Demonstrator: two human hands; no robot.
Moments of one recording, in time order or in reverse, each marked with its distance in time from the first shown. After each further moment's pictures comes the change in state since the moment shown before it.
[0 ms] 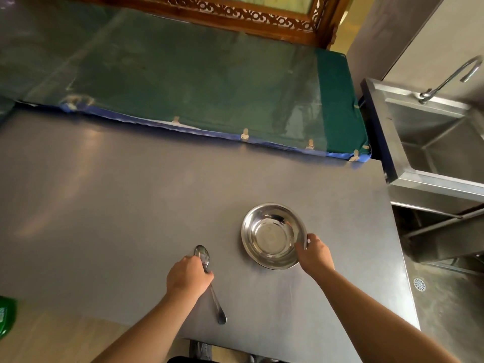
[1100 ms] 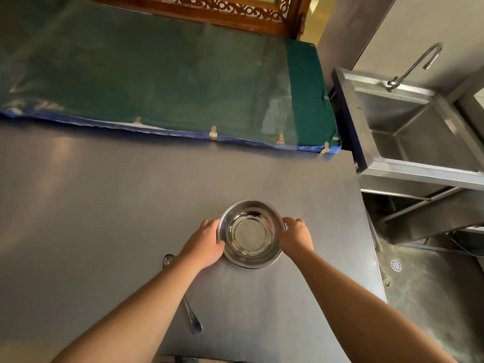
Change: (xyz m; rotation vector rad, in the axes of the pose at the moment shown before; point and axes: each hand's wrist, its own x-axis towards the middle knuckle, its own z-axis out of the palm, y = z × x) left_hand 0.038 0.108 -0.026 -0.319 -0.082 0.458; right_hand 0.034 -0.006 -0.034 0.020 0.022 -0.031
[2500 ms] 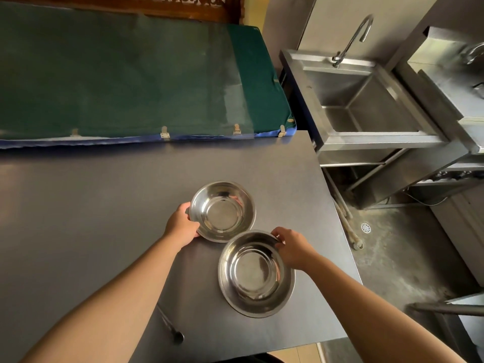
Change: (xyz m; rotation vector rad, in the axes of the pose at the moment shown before) left_hand 0.067 0.028 0.010 -0.531 0.046 -0.265; right_hand -0.037 0.071 -0.044 -0.113 -0.191 -0.063
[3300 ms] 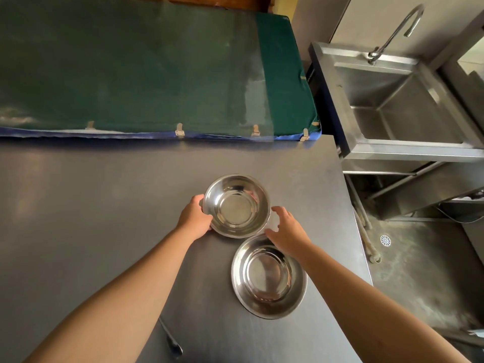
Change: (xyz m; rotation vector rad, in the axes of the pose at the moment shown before) left_hand 0.035 0.025 0.006 0.112 0.029 0.005; right_hand 0.075 -0.039 -0.007 0.052 0.042 -0.054
